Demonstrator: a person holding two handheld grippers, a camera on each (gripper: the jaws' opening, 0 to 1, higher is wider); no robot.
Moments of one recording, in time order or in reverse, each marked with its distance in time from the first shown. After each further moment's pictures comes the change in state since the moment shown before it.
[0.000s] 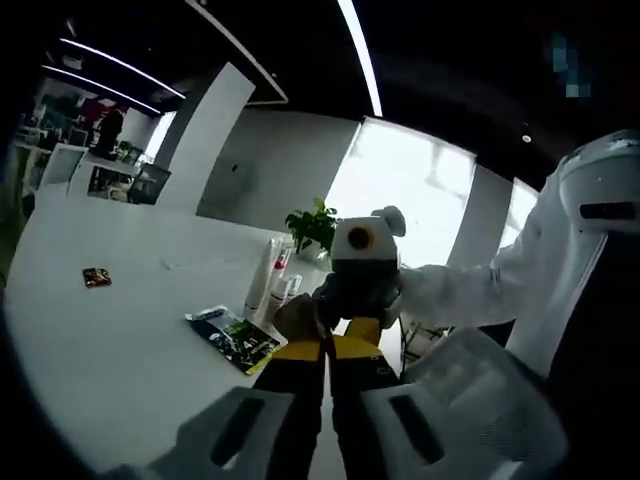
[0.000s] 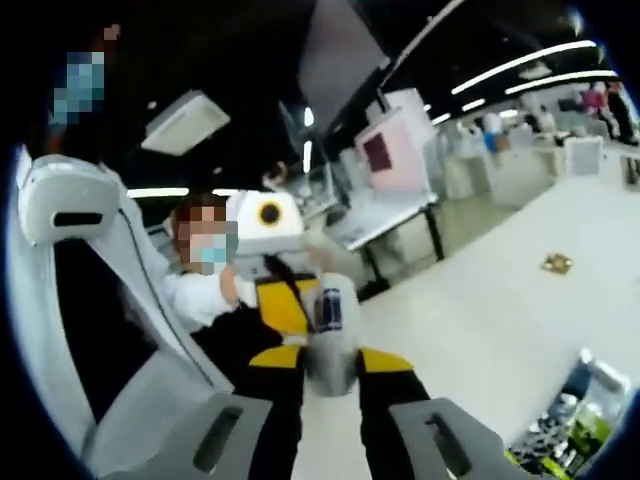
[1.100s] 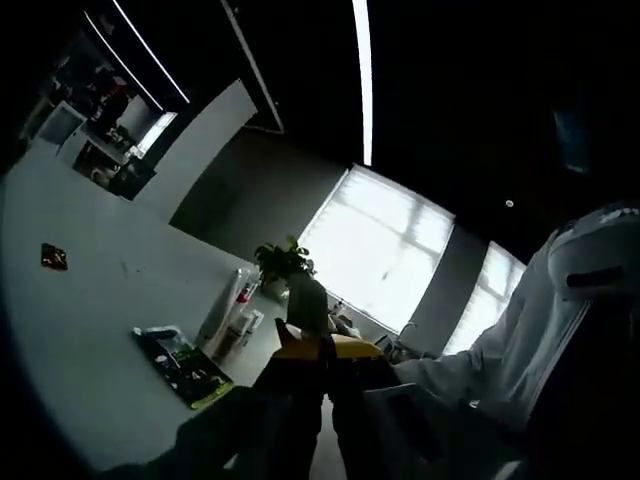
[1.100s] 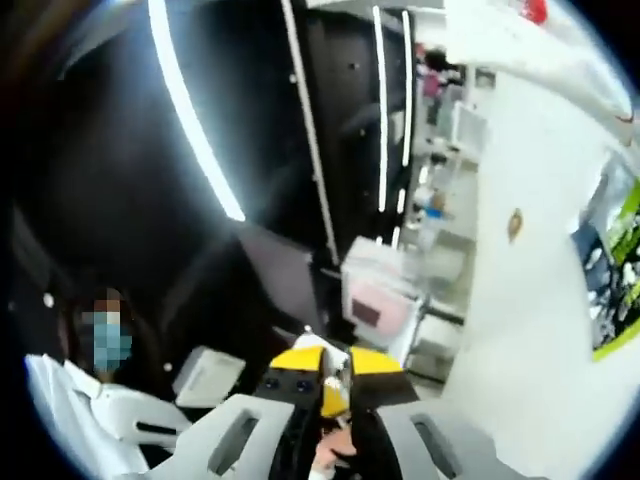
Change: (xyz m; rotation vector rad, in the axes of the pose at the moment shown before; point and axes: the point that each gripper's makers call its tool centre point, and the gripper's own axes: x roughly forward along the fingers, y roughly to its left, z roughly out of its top) left arm 0.039 -0.012 0.020 -0.191 -0.152 -0.110; right arm -0.068 -0.025 0.043 0.644 -0.742 0.078
